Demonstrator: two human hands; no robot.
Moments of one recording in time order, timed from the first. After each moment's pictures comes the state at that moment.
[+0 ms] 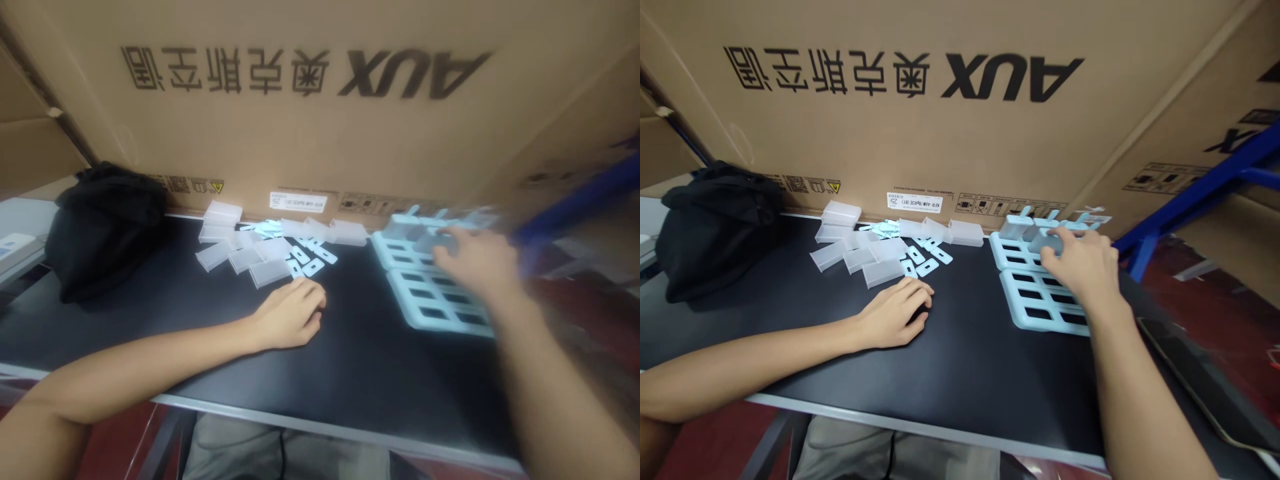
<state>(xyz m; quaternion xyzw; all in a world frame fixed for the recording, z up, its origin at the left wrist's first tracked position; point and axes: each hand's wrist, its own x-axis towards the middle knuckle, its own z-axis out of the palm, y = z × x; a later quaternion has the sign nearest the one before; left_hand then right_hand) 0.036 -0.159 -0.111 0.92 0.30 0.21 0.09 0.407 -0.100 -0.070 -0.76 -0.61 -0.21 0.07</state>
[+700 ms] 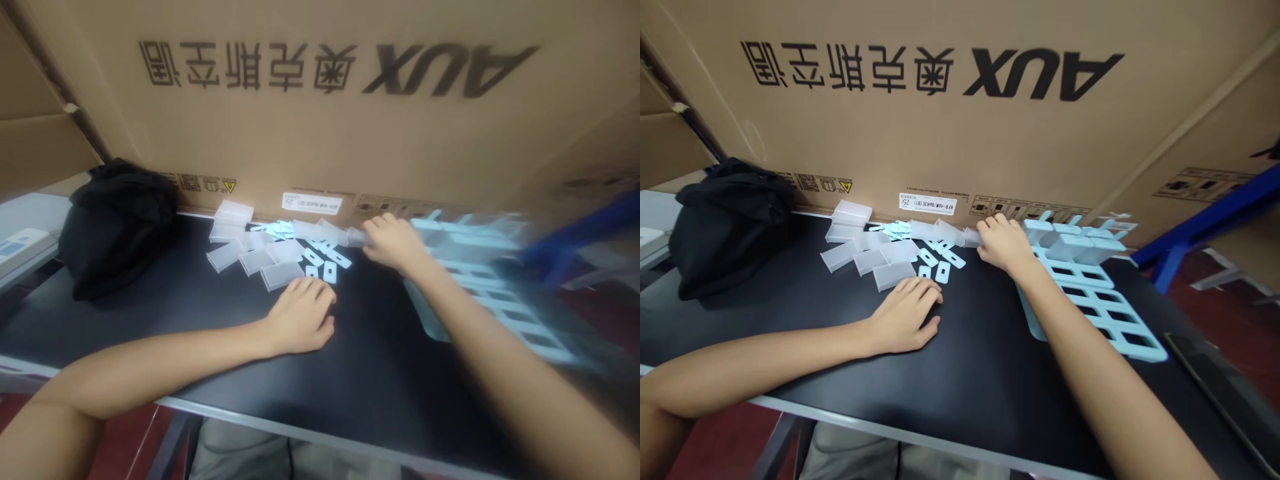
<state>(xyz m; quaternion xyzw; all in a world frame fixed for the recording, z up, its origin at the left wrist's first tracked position) 0.038 -0.159 -0.111 0.91 0.37 0.19 0.05 0.296 -0.026 -0.075 -0.55 -0.80 -0.22 -0.01</state>
